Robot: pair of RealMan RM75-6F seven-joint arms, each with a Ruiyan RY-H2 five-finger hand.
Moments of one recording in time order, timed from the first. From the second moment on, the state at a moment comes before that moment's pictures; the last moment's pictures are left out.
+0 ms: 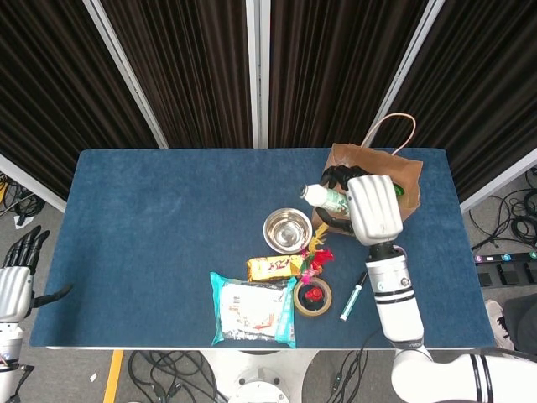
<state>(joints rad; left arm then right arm) -0.10 -1.40 -0.08 -1.08 1.50 1.54 -0.42 0.74 -1.33 0.54 -2.16 -0.92 1.42 -0.74</state>
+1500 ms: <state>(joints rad) -0.11 -1.40 -0.08 -1.09 1.50 1.52 -0.41 0.82 -1.25 0.56 -1.73 -0.67 1.26 -0.56</state>
